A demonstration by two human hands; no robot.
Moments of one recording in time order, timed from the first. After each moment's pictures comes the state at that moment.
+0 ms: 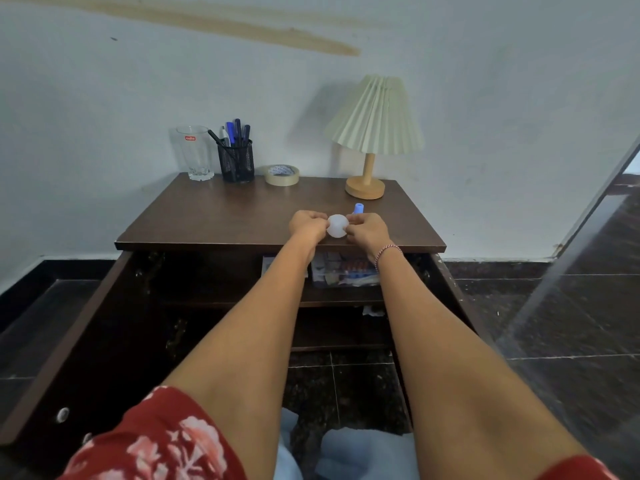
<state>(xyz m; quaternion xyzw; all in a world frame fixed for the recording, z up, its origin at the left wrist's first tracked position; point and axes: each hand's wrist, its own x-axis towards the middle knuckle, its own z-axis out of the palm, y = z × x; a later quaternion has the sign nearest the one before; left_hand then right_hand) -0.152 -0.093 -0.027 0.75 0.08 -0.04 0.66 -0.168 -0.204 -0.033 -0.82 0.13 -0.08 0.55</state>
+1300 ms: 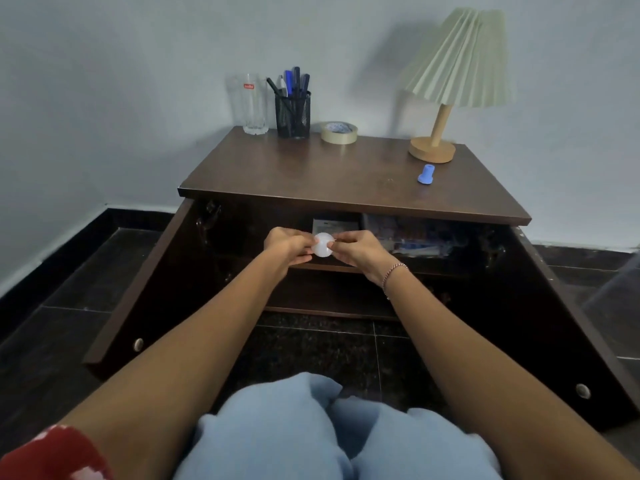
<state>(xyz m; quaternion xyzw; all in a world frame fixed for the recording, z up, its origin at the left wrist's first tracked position) -0.190 0.038 -0.113 0.71 0.18 -0.09 0.67 -0.194 -0.102 -0.120 -0.78 0.08 0.11 0.62</state>
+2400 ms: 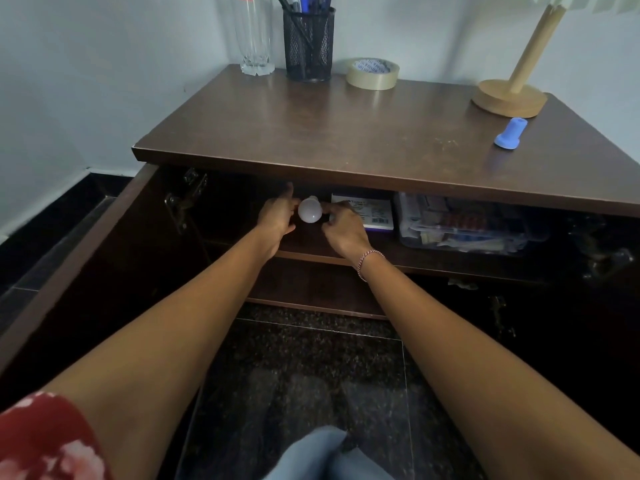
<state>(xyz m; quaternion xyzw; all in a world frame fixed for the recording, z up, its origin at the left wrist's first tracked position) -0.080 0.070 -0.191 0.72 0.18 -0.04 0.67 -0.096 -0.051 -0.190 -0.92 -0.04 0.02 0.39</state>
